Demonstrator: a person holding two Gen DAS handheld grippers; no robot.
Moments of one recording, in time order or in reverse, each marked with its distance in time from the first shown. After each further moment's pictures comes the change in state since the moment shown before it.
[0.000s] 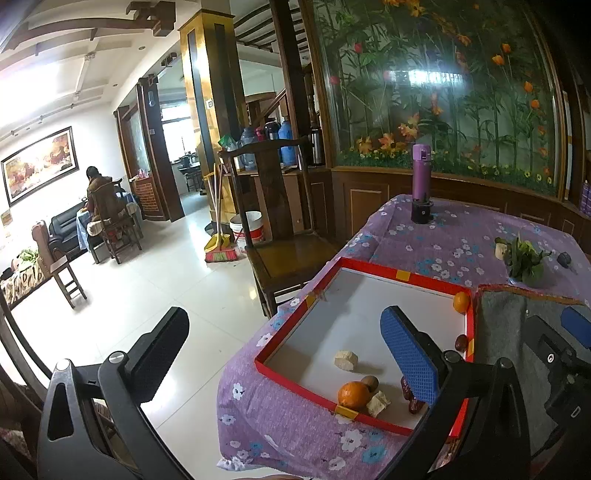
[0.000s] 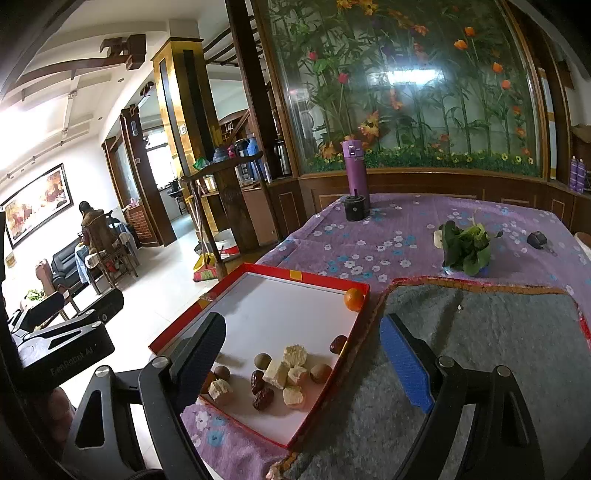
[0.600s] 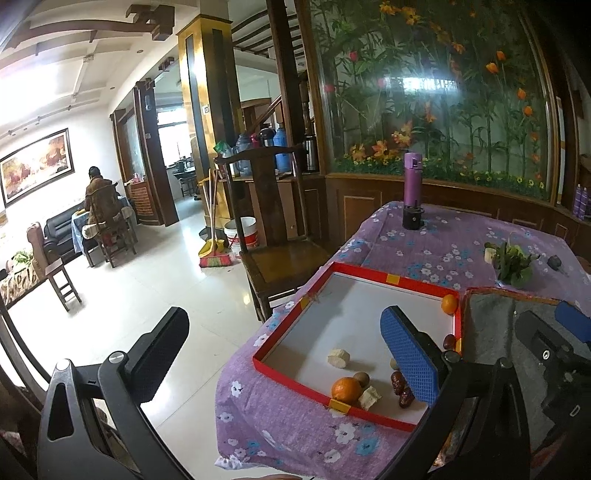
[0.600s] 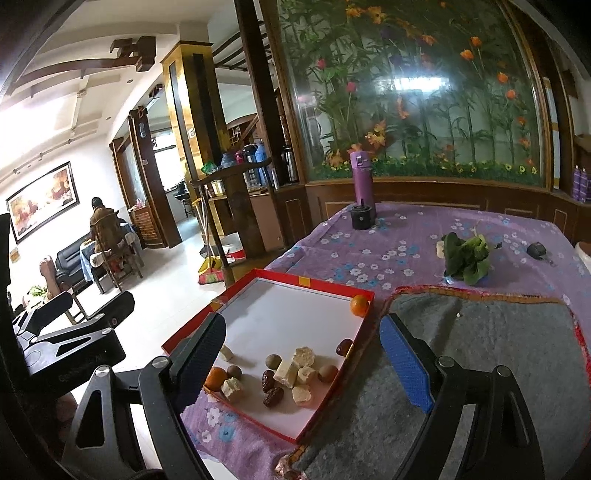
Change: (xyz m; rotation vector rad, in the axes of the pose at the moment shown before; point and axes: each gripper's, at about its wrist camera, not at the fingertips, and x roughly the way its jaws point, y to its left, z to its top) left arm -0.017 0.002 0.001 0.001 -0.022 -0.032; right arm -0.020 0.008 0.003 -0.020 -0.024 0.017
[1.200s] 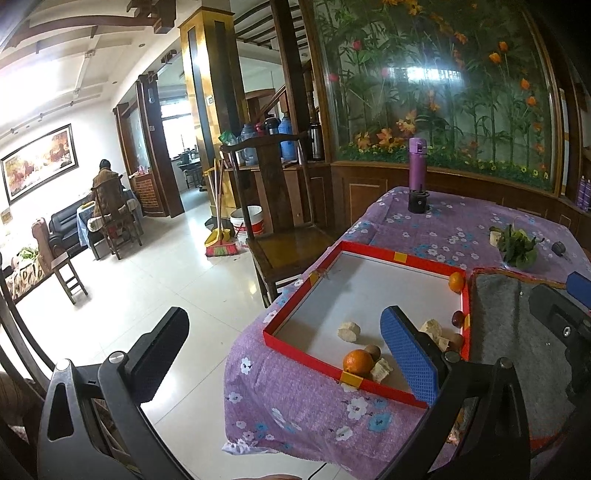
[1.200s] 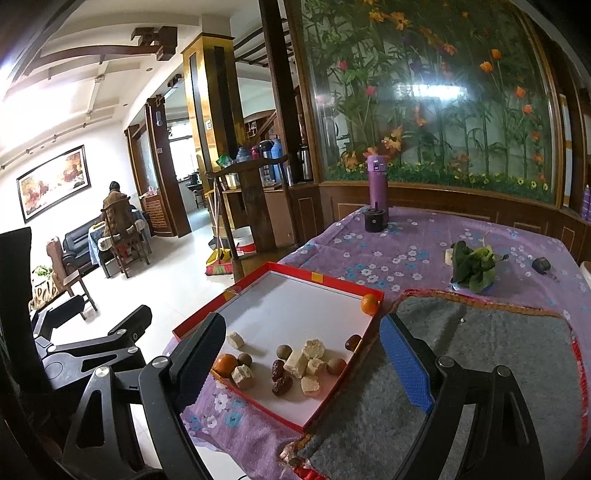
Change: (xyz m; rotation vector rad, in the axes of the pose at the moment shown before) left arm -0.007 0.007 -0.021 0.006 0.038 0.026; right arm -0.012 0.013 -0.003 -0.073 0.007 0.035
